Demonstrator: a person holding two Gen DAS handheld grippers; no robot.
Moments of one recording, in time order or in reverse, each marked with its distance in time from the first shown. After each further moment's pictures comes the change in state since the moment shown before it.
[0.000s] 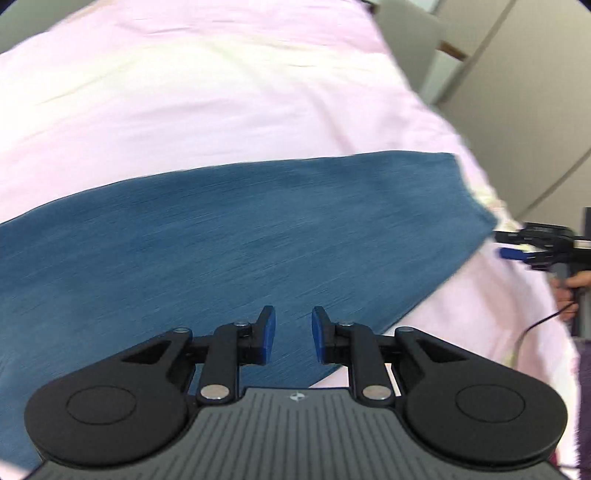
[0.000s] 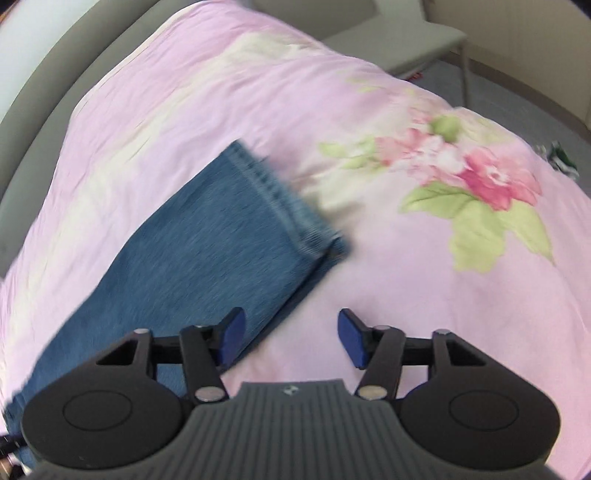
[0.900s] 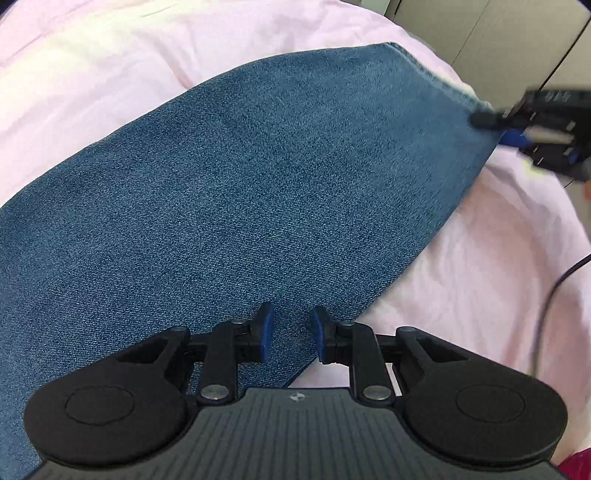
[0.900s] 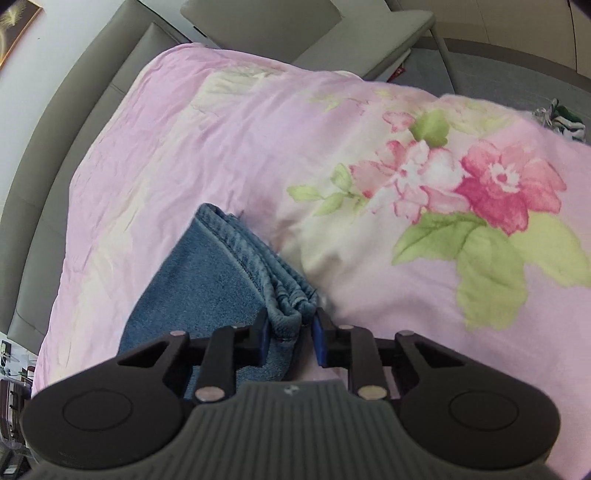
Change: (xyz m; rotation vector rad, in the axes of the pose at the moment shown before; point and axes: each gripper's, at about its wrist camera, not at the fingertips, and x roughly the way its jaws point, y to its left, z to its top) left arm 0.134 -0.118 0.002 0.251 0.171 0.071; right arm 0.015 -0.008 0.032 0.090 -0.098 0.106
